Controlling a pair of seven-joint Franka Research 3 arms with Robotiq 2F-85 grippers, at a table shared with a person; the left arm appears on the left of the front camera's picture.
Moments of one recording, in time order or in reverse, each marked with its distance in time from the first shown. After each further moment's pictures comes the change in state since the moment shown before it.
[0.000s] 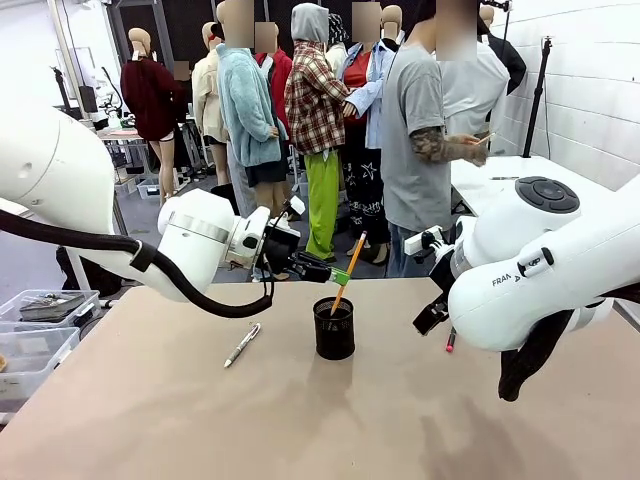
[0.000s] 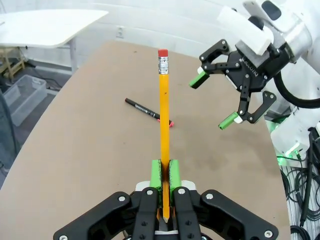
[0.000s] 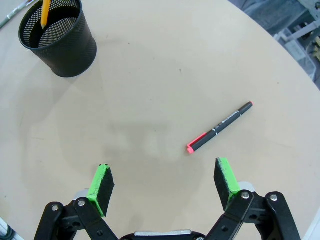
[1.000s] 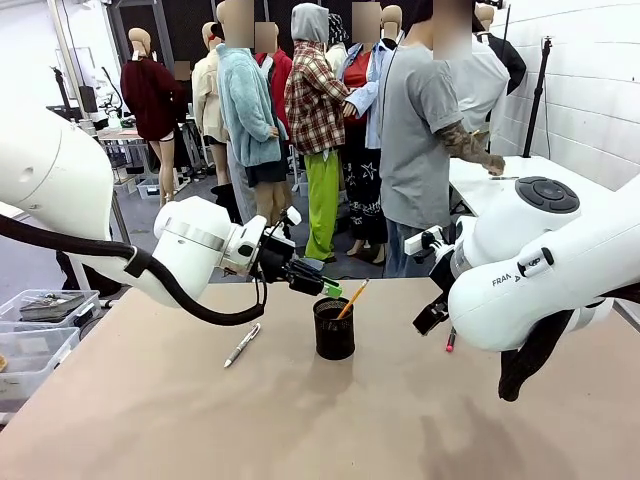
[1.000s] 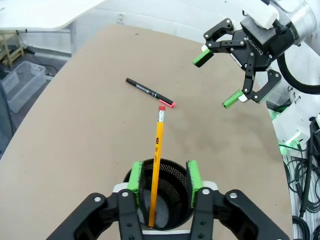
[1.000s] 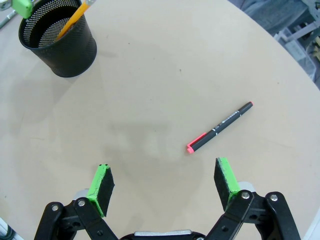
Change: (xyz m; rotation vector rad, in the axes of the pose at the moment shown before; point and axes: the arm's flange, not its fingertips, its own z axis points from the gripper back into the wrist) left arm -0.019 0.002 0.007 0.004 0.055 0.024; right arm 0.000 0.000 0.000 0.000 0.000 0.000
